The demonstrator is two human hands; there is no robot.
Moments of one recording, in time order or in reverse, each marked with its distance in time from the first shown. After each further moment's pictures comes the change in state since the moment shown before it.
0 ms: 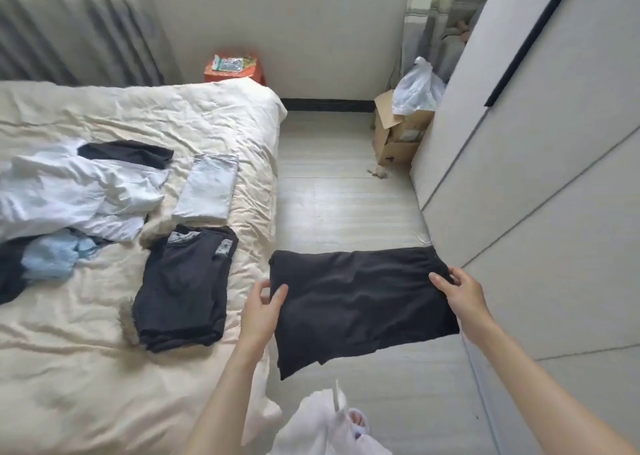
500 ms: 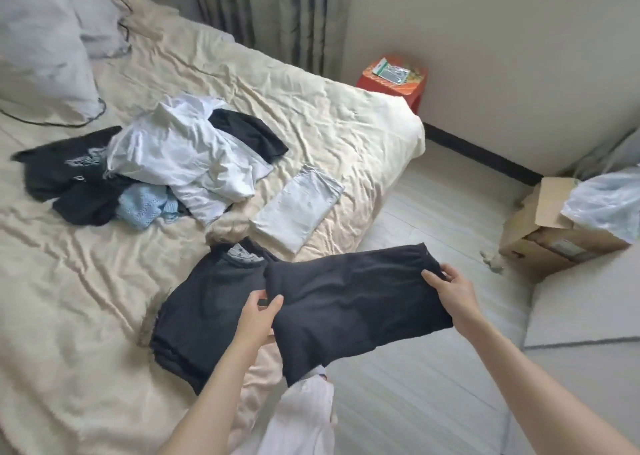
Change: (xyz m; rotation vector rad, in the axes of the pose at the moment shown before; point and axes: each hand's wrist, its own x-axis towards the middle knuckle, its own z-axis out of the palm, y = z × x) left_hand 0.192 0.035 -0.047 -0.444 0.402 -0.316; right_hand 0.254 -0.170 0.256 -0.360 -0.487 -0.126
